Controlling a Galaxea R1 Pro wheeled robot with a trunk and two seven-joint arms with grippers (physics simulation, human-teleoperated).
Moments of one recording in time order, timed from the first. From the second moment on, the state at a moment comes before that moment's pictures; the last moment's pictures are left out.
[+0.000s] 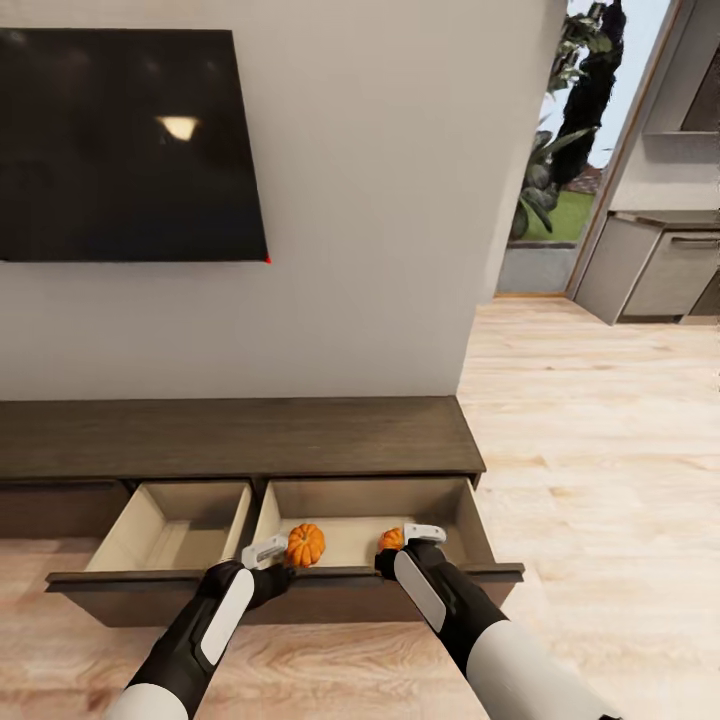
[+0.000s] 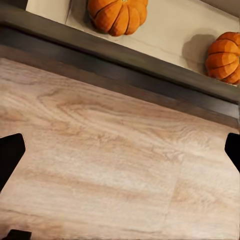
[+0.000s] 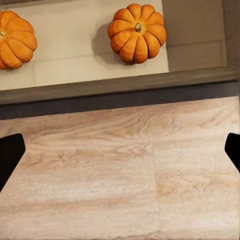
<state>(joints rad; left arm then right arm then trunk) -0.47 -0.07 -0.06 -0.89 0.51 0.66 0.34 -0.66 0.17 0.43 -0.65 -0.62 0.54 -0.52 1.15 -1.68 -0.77</state>
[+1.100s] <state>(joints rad) -0.47 -0.06 -0.06 -0.89 0.51 0.66 0.34 -0.66 0.17 0.43 -0.65 -0.62 0.53 -0.52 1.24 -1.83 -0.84</state>
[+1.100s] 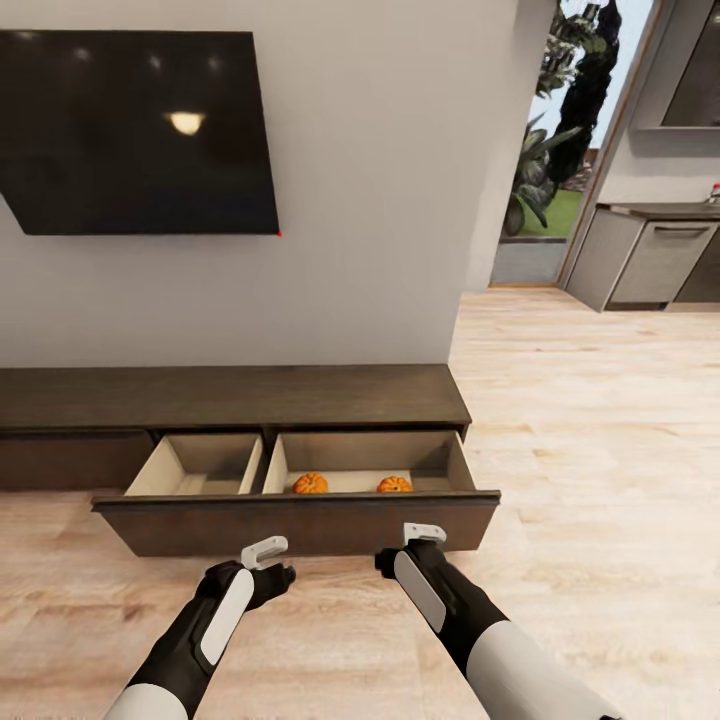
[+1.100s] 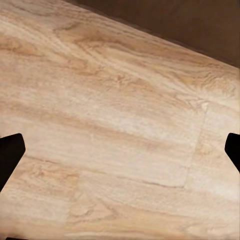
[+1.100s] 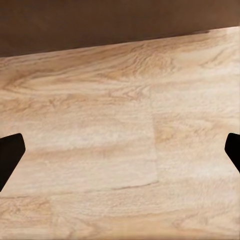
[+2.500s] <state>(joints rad) -0.47 -0.06 -0.07 -0.83 0.37 0.44 0.34 -0.66 0.17 0.47 -0.53 -0.51 0.14 -0.49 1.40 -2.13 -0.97</state>
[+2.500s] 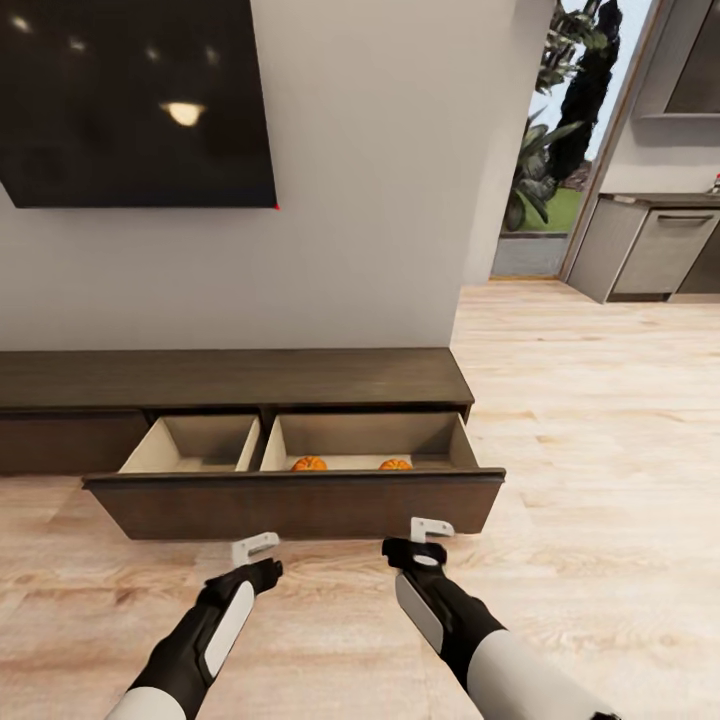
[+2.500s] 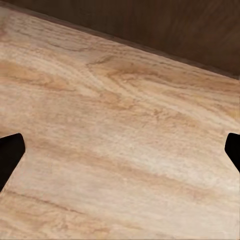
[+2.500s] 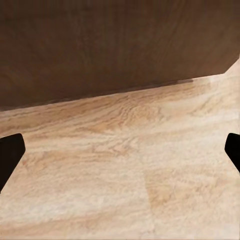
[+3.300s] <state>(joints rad) -0.47 -0.06 -0.07 -0.75 0.29 0.26 0.34 -0.66 0.17 0.50 -0.42 -0.49 -0.09 -0.44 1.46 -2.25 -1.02</state>
